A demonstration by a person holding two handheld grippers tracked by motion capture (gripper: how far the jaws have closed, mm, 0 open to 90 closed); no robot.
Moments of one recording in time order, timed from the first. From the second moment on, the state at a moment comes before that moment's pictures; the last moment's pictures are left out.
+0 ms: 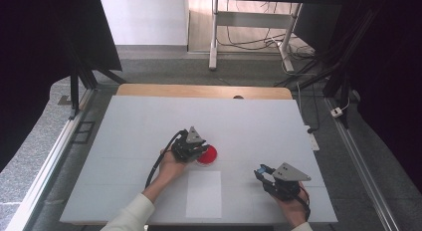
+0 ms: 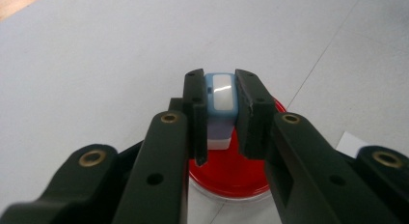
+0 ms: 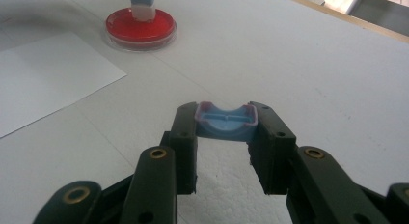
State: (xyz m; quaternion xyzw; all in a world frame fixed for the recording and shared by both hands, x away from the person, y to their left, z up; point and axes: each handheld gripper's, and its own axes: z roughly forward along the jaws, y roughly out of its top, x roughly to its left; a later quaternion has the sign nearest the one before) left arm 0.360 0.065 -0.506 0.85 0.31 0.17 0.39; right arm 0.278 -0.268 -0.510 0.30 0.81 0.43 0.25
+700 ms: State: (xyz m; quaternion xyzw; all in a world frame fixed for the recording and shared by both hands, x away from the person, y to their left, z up) left arm 0.360 0.063 -0.507 0.85 0.30 0.17 0.39; right arm 0.277 -0.267 -0.509 0.30 0.81 0.44 0.25
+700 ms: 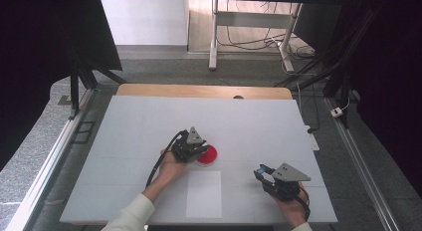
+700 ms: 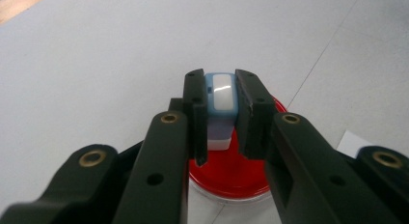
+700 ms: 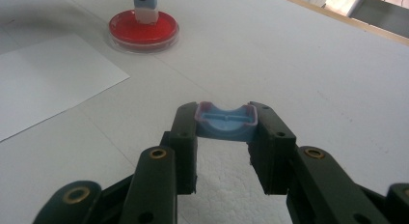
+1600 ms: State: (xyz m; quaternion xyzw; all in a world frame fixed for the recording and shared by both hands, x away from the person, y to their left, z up) left arm 0.356 0.074 -0.493 0.83 0.31 0.16 0.42; right arm 0.279 -0.270 -0.509 0.30 0.81 0.44 0.25
